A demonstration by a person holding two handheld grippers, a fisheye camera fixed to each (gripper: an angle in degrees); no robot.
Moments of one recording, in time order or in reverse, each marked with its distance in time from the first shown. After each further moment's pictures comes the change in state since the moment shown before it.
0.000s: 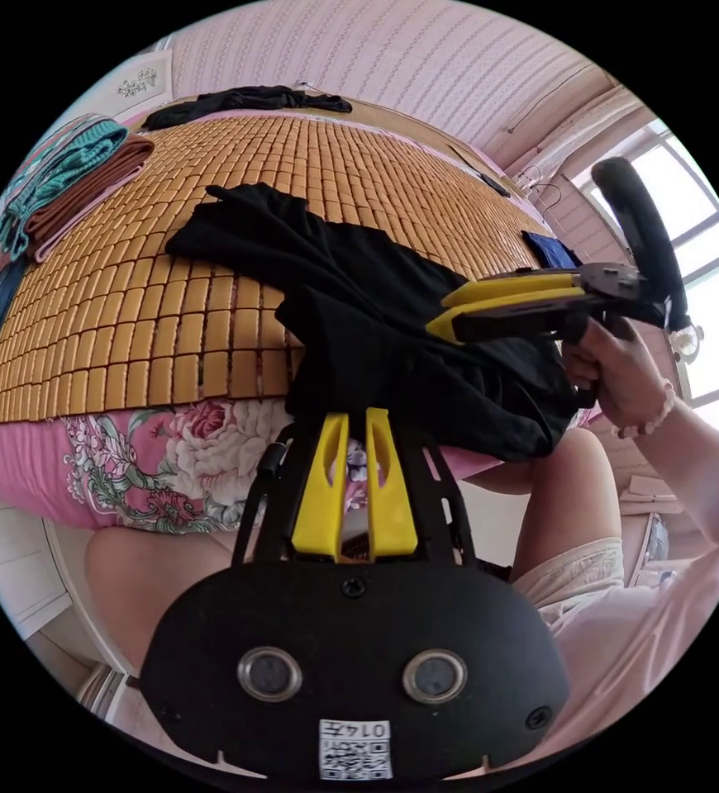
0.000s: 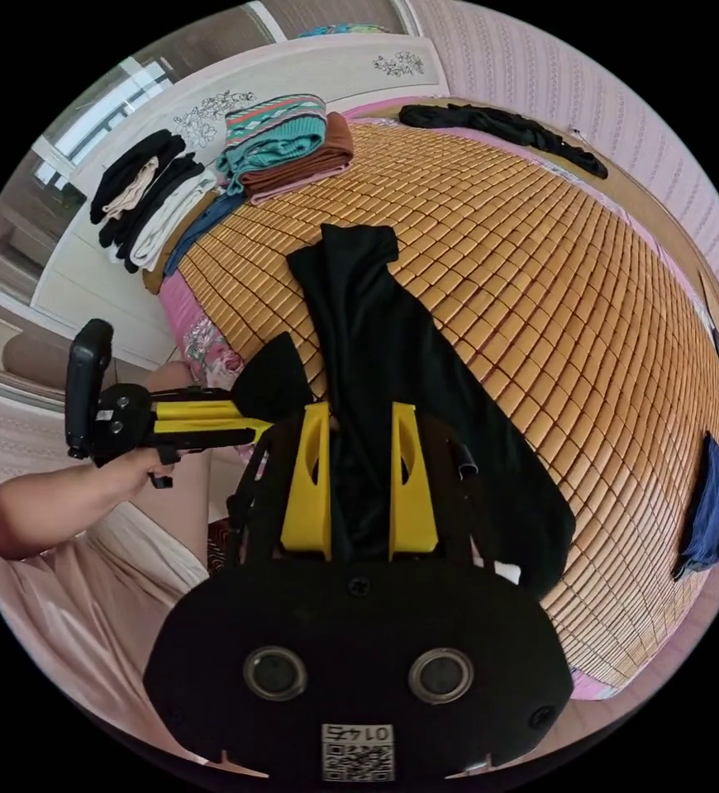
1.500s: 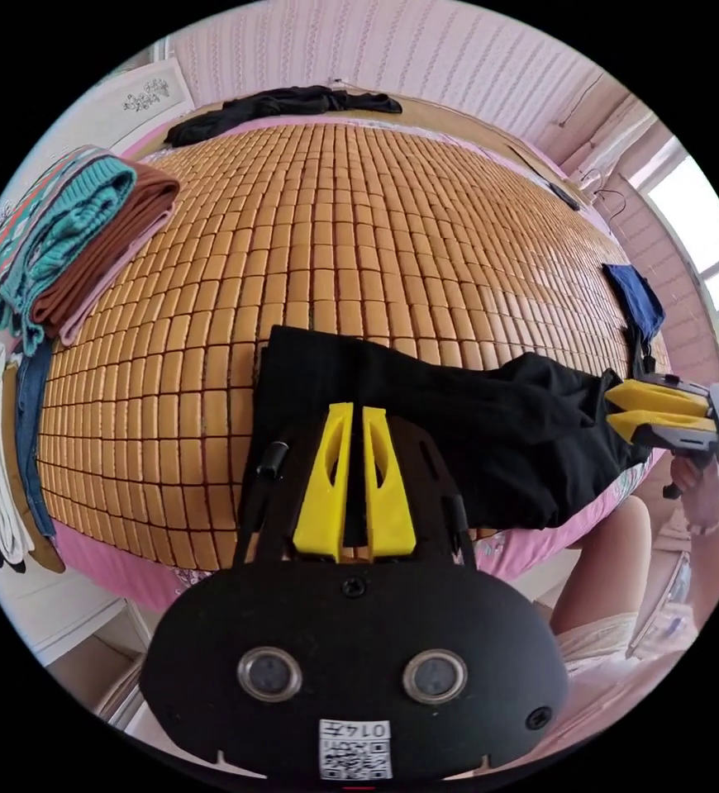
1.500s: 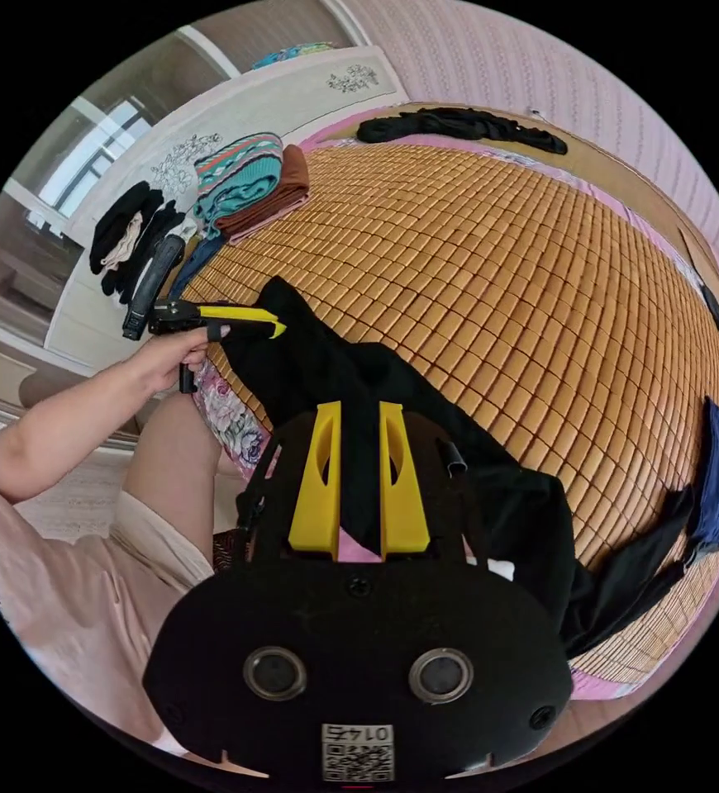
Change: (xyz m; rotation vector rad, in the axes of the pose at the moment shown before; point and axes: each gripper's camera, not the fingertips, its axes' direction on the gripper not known) left arm -0.077 -0.099 -0.025 -0.039 -0.198 -0.028; right arm 0.037 -0.042 -0.046 0.133 -0.060 0.045
